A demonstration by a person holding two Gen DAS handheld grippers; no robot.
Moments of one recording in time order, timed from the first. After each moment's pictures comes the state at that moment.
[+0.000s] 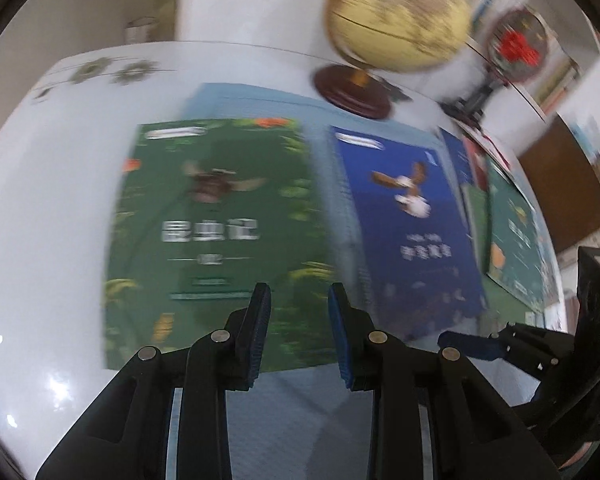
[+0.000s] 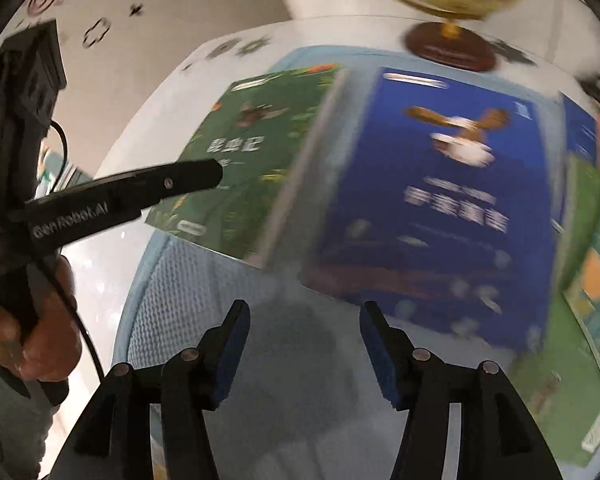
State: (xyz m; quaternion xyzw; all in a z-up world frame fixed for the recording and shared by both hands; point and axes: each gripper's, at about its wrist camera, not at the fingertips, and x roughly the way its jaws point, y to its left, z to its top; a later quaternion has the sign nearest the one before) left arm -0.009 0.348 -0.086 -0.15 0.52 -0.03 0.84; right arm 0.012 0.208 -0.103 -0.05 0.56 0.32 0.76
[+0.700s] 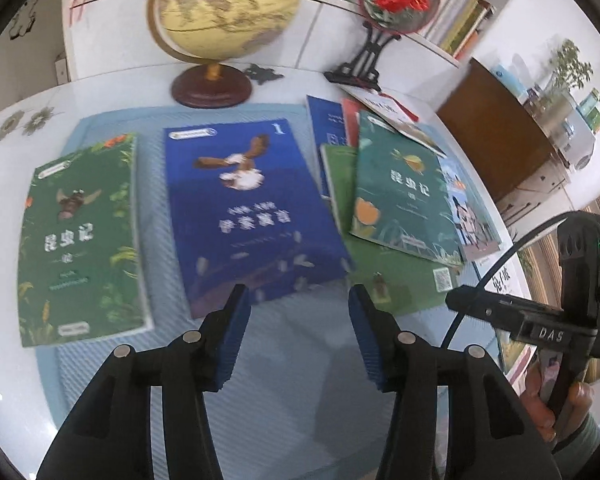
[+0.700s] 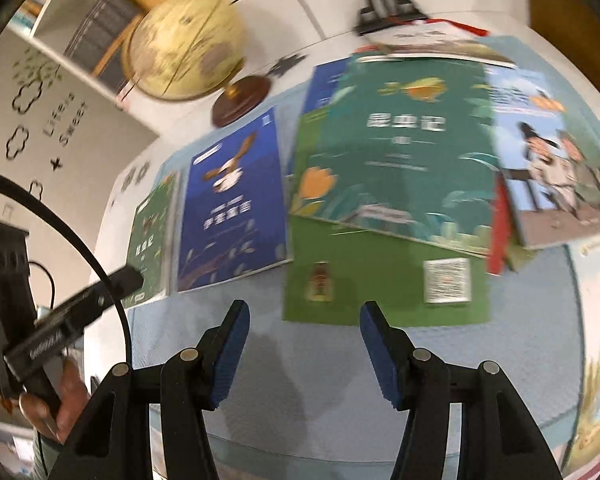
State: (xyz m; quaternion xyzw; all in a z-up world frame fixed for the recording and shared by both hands) left arm -0.028 0.223 -0.046 -0.10 0.51 -0.13 0.84; right arm -0.023 -0.007 -0.061 0.16 0.54 0.17 0.81
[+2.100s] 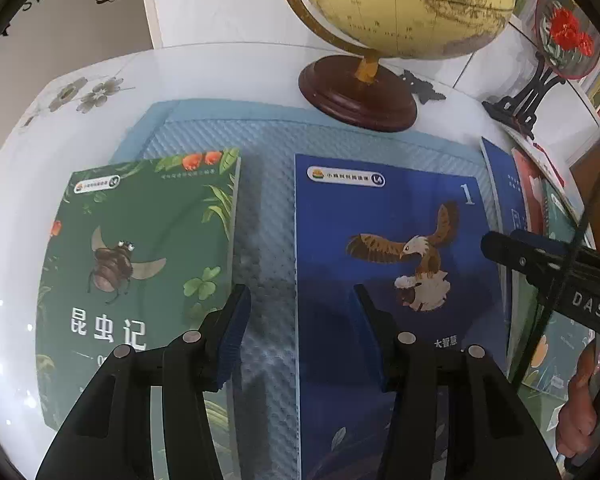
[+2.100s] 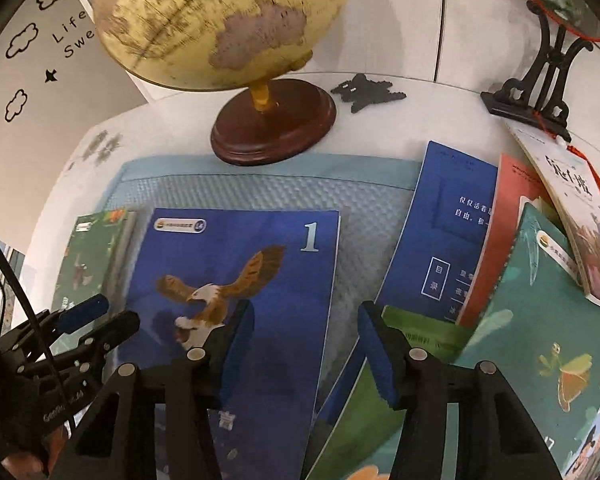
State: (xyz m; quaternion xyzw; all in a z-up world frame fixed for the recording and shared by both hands) left arm 0.099 0.284 -0.122 -0.11 0.53 0.06 0.84; right arm 0.187 0.144 -0.100 -0.05 0.54 0.21 0.82
